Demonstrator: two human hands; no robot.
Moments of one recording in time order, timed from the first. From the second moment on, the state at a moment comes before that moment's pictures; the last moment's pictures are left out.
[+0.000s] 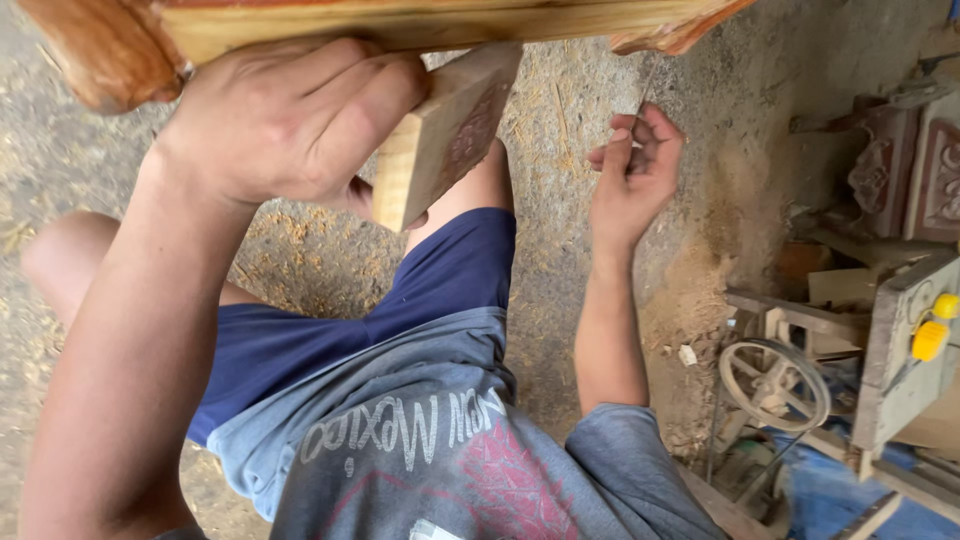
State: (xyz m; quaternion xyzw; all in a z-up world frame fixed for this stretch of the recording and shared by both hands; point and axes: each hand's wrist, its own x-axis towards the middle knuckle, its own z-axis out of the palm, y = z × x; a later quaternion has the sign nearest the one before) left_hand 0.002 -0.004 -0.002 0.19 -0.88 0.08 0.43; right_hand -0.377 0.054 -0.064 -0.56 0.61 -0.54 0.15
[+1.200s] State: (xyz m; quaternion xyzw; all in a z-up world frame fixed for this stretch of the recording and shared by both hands) left_hand -0.009 0.007 -0.001 0.26 -0.88 -0.01 0.40; right_hand -0.276 0.109 -0.050 -0.73 0.51 -0.45 0.00
